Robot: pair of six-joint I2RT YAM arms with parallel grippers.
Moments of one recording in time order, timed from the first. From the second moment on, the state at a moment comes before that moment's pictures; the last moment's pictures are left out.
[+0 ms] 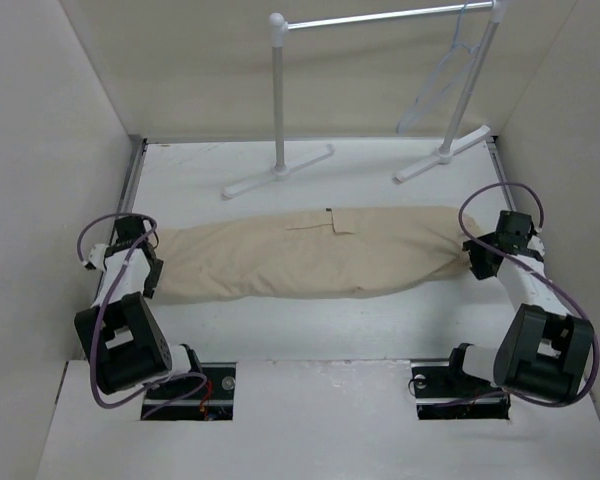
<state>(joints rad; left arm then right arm) 0.35 1.33 0.77 -0.63 -0.38 -1.00 -0.31 1.25 0.71 -0.40 0.08 0.96</state>
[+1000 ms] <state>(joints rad) -0.08 1.16 0.77 -0.58 -0.38 -0.98 -0.36 1.41 0.76 -0.28 0.03 0.96</state>
